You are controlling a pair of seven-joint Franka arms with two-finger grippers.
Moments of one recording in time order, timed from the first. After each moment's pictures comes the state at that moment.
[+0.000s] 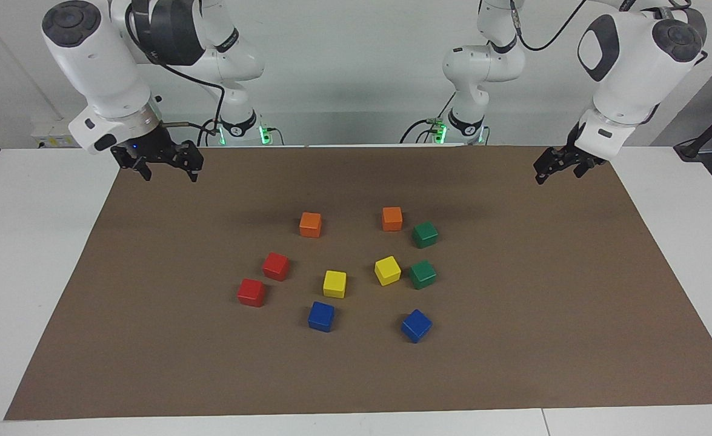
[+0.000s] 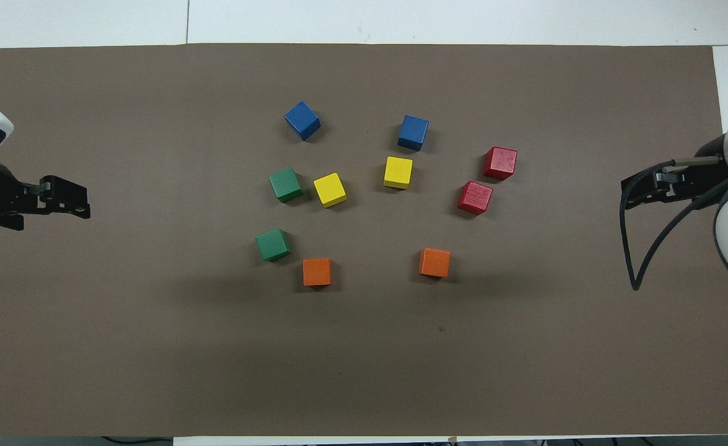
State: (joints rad) left arm -0.06 -0.02 0.02 -1.74 0.00 1.62 -0.14; right arm 0.05 0.01 -0.02 -1.65 -0.03 1.56 0.07
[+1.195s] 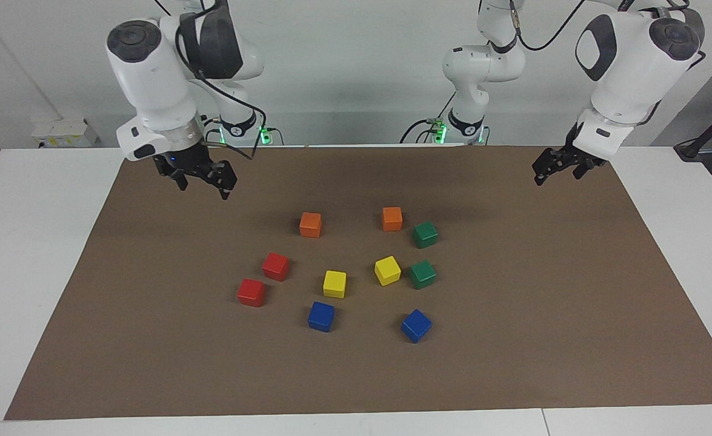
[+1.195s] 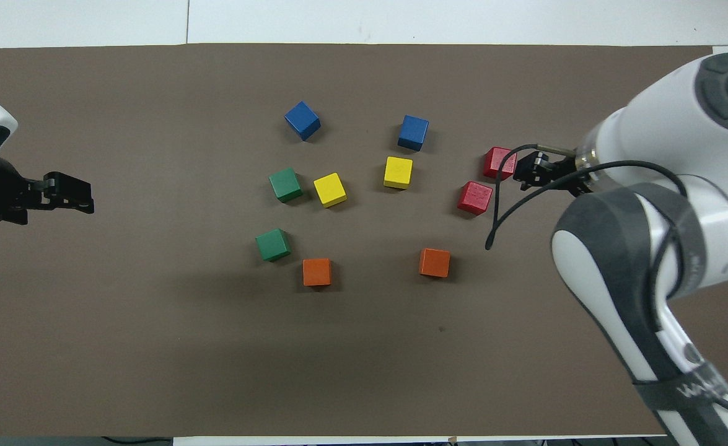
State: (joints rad) left arm -0.07 -0.02 0.01 -1.74 0.00 1.67 -0.14; right arm 0.22 0.11 0.01 -1.77 -0.03 1.86 0.61
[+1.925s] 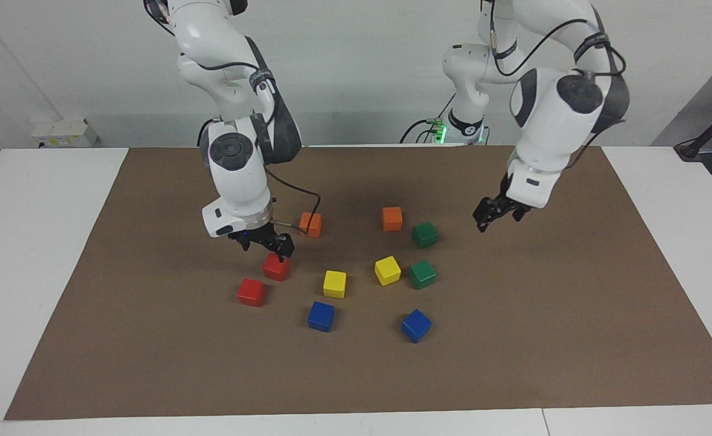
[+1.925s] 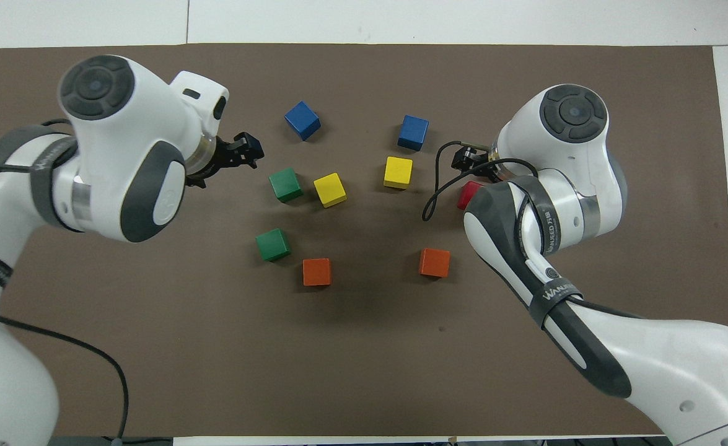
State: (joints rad) left arm -0.37 0.32 0.00 -1.67 -0.03 2.02 -0.64; right arm 0.27 0.36 0.01 -1.78 -0.03 2.16 0.66
